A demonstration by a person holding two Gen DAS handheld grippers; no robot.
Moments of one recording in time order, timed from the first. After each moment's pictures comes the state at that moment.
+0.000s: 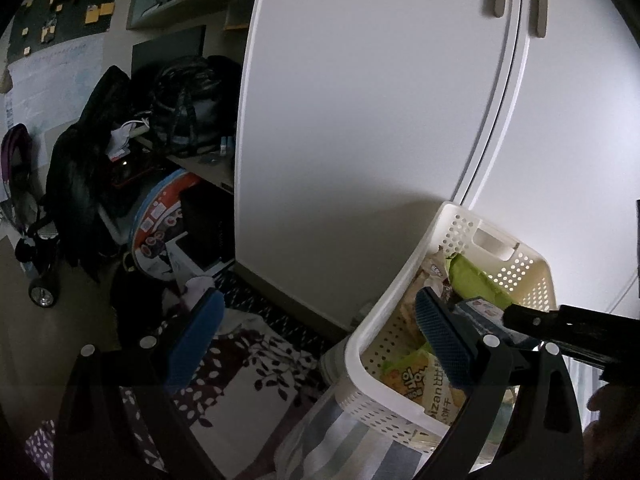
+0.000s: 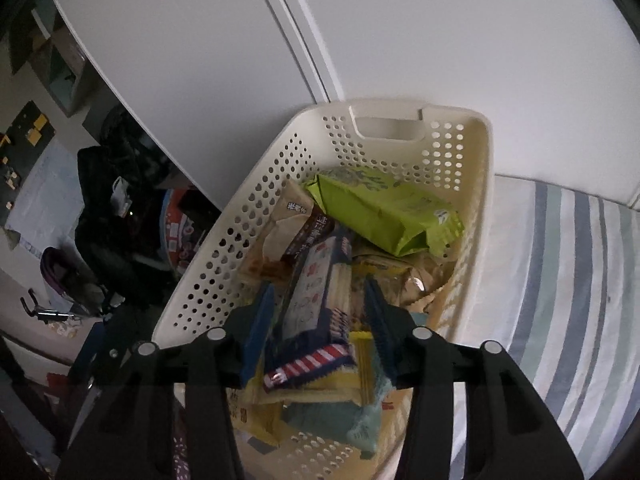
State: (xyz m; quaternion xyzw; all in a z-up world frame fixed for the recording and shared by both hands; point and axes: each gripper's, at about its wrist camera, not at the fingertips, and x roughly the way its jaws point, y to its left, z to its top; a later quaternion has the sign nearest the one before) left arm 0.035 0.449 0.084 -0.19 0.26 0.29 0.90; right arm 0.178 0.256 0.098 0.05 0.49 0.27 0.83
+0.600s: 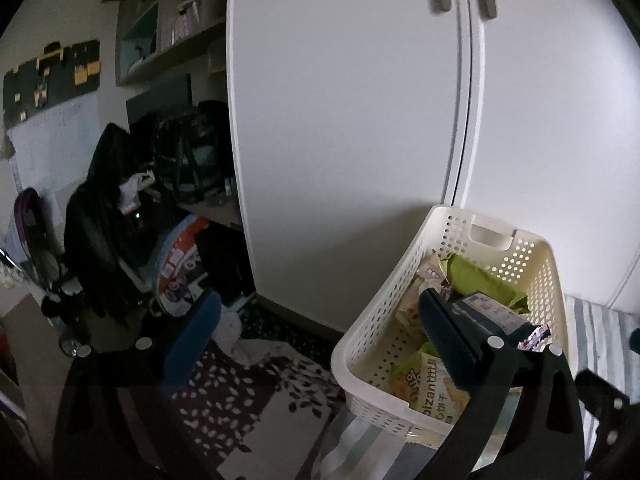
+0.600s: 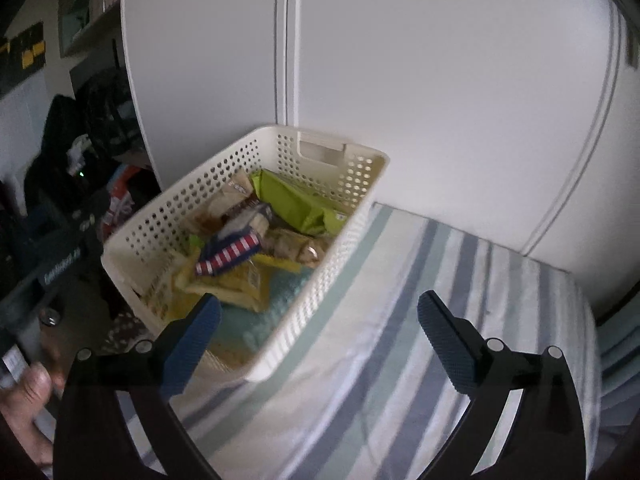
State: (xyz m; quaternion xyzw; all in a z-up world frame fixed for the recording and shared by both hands) left arm 0.042 0.413 0.103 -0.08 0.25 0.31 0.92; right arm 0.097 0.228 0.121 -0.12 0.38 0.19 0.90
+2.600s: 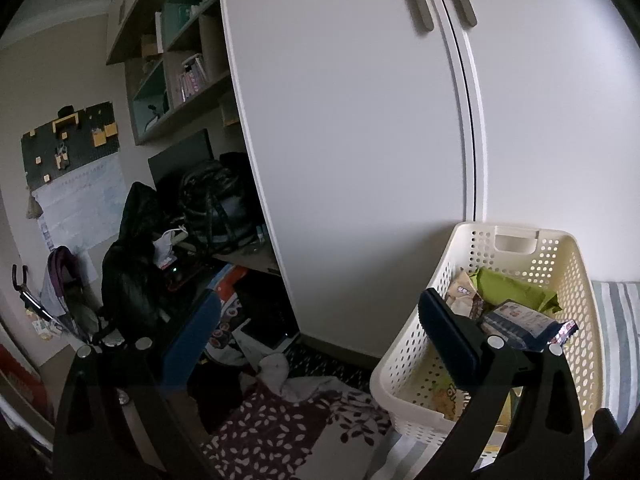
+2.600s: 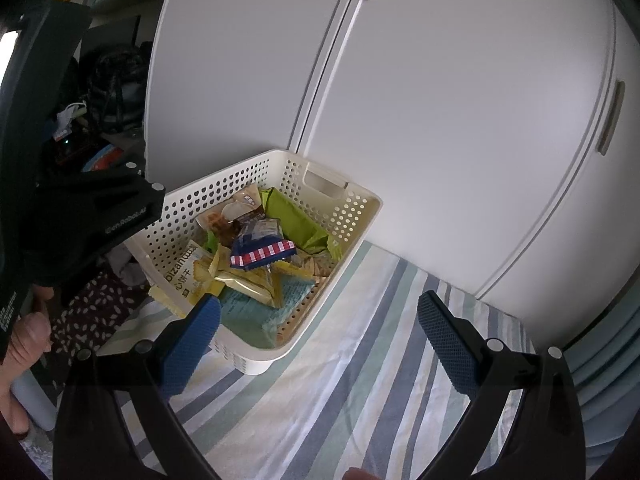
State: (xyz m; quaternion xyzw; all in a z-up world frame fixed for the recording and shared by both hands) left arm 0.038 0.399 0.116 0.02 0.21 0.36 0.91; right arm 0.037 0.266 0.132 -0.22 0.29 0.16 0.92
